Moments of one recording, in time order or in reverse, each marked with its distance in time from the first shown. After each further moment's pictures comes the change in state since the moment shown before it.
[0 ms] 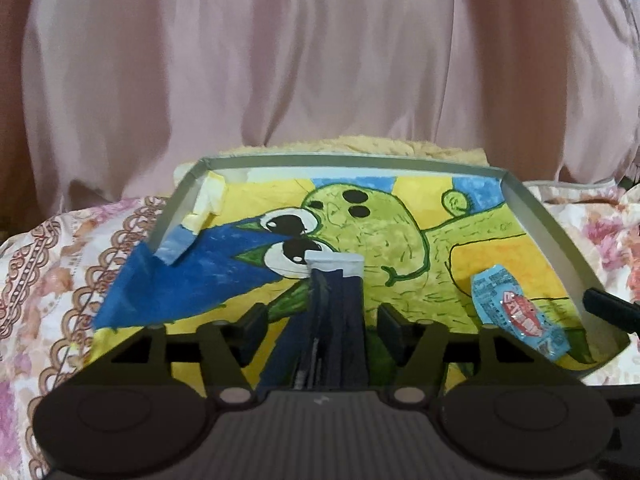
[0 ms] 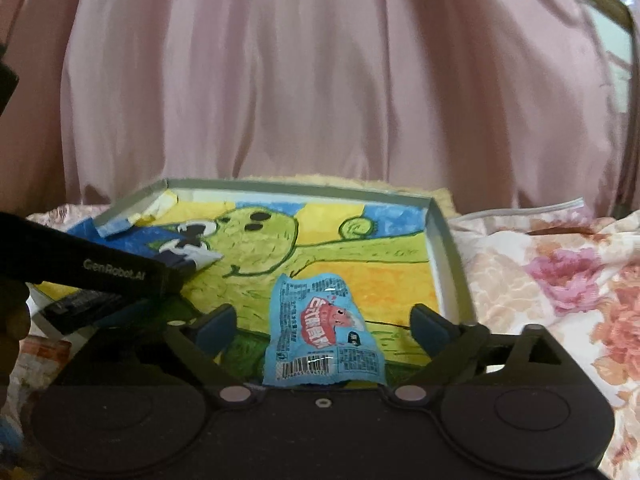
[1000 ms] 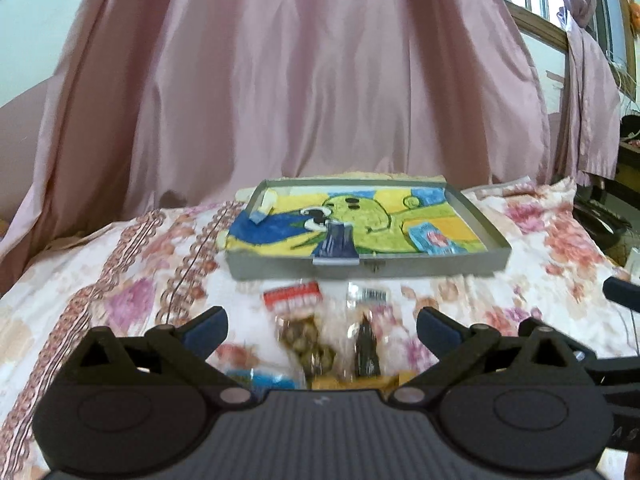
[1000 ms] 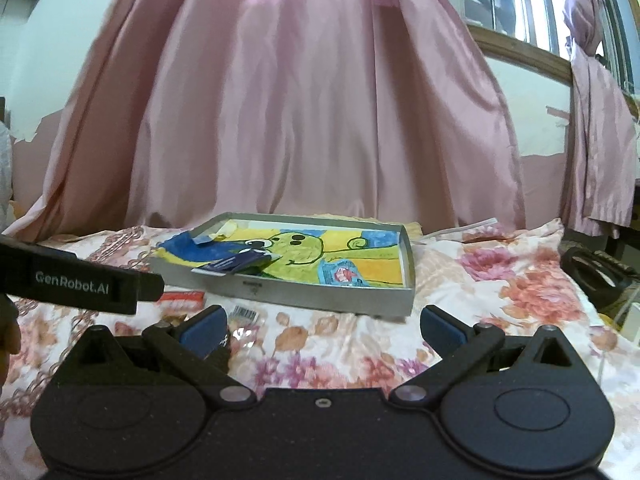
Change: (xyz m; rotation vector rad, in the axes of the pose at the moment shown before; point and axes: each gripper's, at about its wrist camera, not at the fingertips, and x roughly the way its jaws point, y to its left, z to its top) left arm -0.210 -0.004 -0.115 0.015 -0.168 0.047; right arm -0.218 0.038 -0.058 -0.011 -0.141 -0.016
